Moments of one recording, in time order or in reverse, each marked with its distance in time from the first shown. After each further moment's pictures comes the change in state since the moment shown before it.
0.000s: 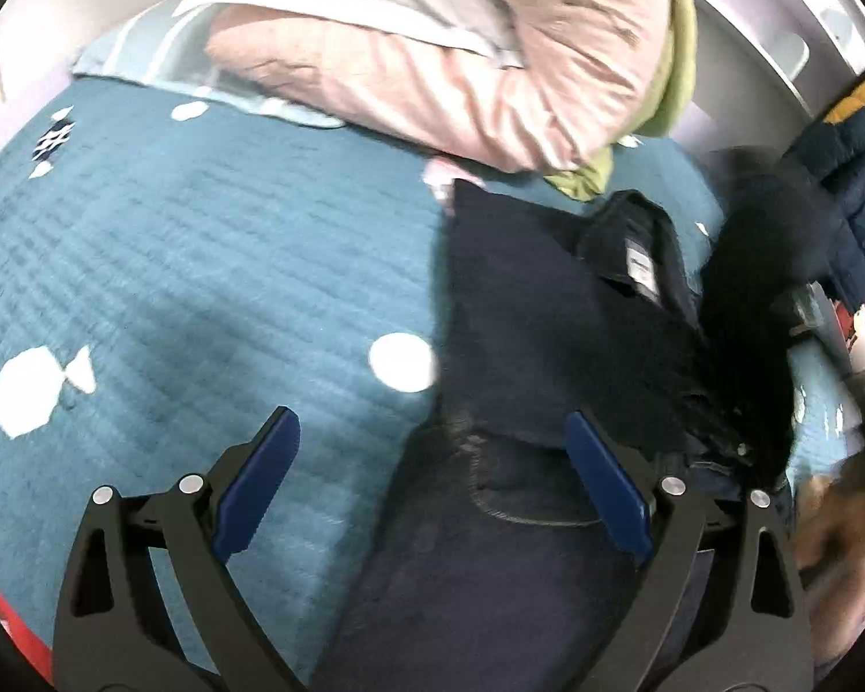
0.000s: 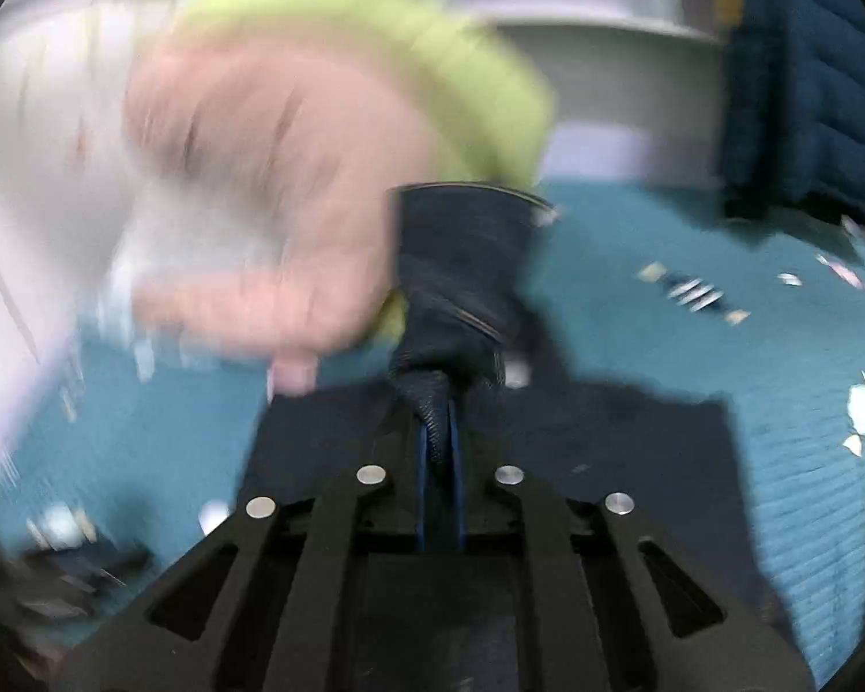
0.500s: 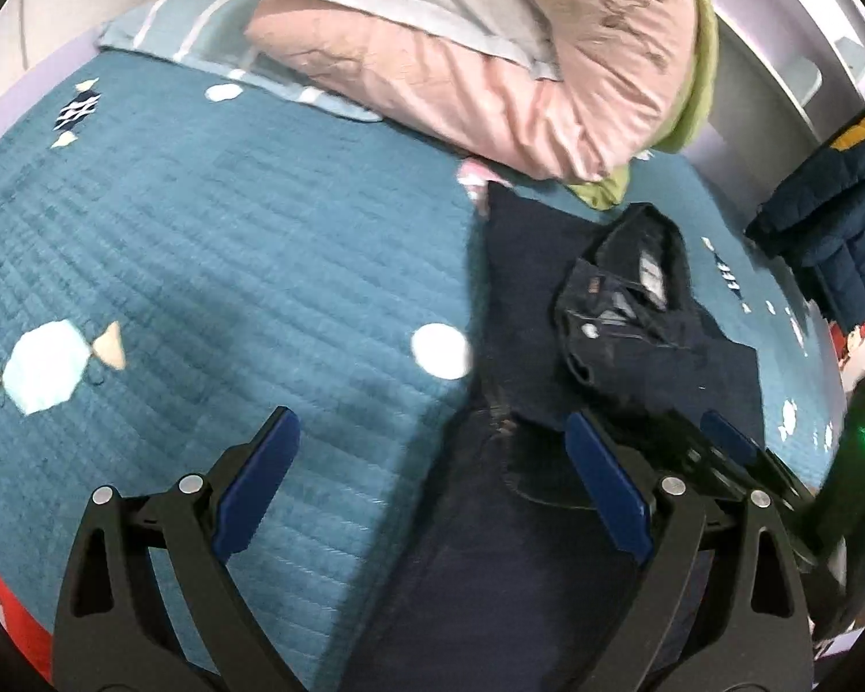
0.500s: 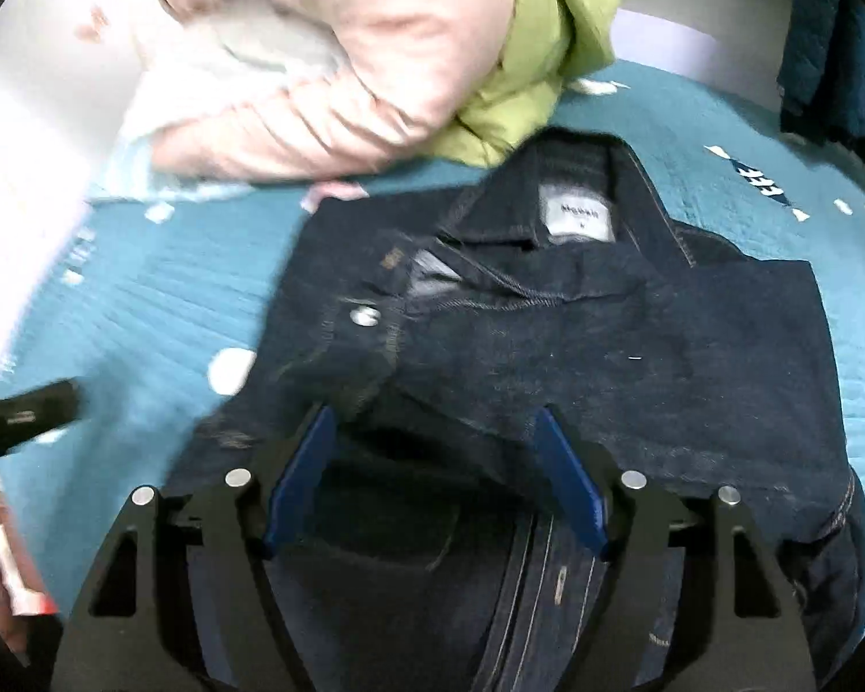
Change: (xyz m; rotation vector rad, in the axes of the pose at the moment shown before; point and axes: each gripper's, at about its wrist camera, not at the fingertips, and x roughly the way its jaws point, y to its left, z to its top) left arm -0.013 0.018 -0.001 -0.042 0.007 -0.026; right arm 0.010 0.018 -0.046 0.017 0.211 0.111
